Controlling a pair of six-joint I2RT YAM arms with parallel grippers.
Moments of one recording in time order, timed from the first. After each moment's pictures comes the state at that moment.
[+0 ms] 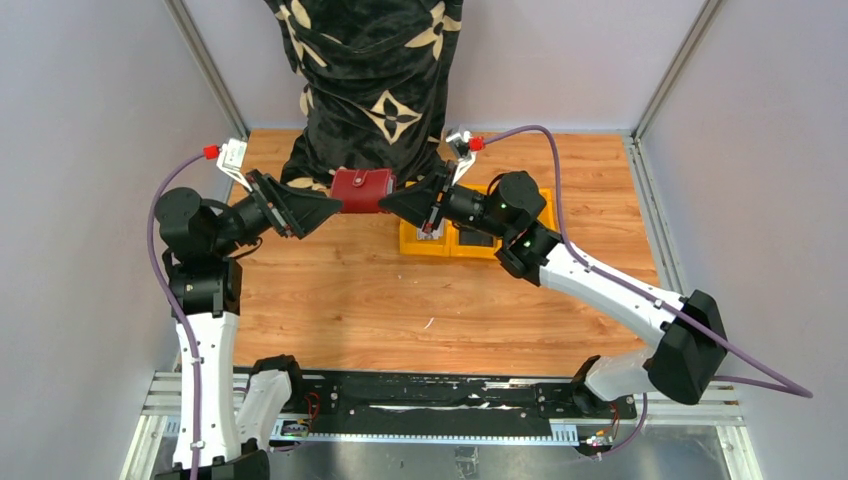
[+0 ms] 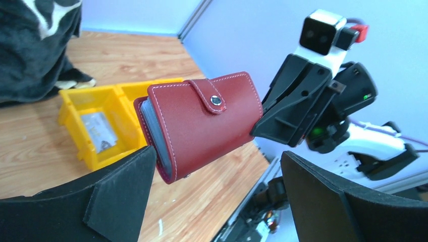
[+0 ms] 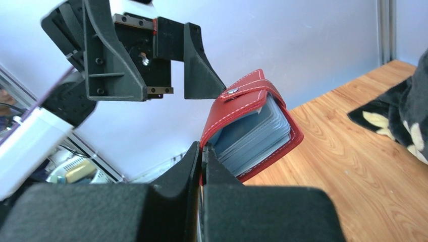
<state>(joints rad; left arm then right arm) 0.16 0.79 1.03 -0.21 1.02 -0.67 0.83 1.36 1.12 0.51 -0.46 0.54</state>
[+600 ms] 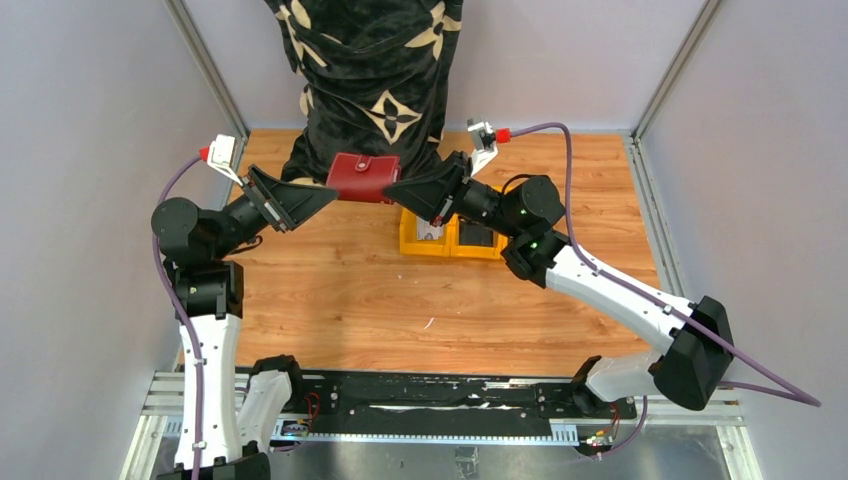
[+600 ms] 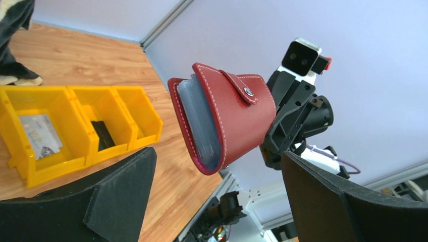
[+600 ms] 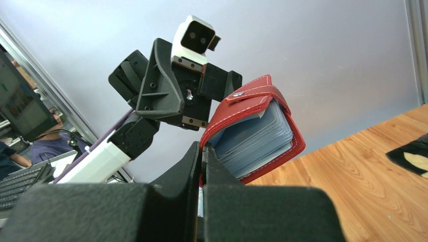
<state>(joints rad) 0.16 0.77 0.99 0.03 1.02 -1.05 0.83 1.32 1.12 0.68 -0.46 0.70</state>
